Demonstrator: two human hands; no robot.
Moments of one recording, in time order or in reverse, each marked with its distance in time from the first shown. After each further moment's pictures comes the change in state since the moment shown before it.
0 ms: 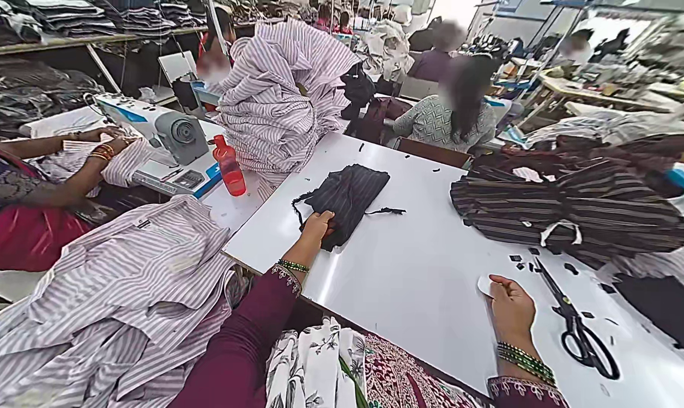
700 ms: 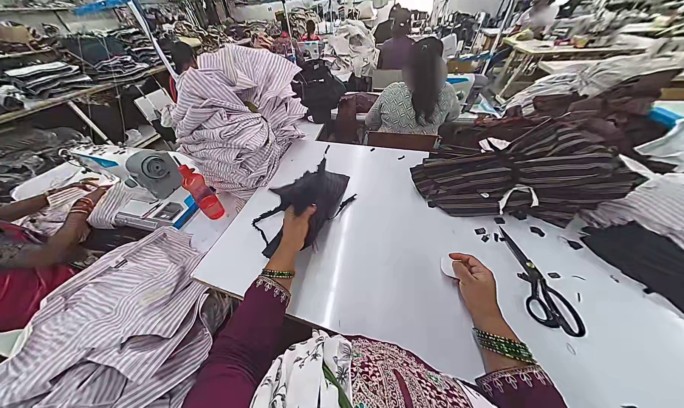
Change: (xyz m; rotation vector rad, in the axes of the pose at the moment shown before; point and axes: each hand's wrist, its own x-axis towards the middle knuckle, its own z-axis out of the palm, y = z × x) left_hand -0.020 0.006 0.068 0.161 -0.023 0.554; right_hand 0.011 0.020 -0.017 0.309 -0.173 0.008
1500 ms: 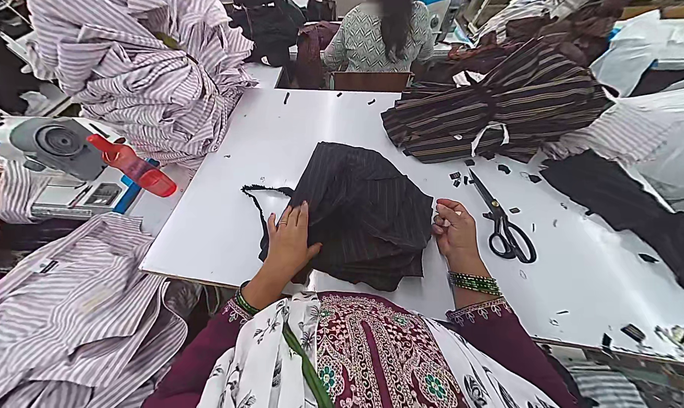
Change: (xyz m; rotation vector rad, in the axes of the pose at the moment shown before) left_hand -0.092 -0.012 0.014 1.251 -0.629 0.147; right_hand 0.010 -0.009 -0.006 0.454 0.183 0.250
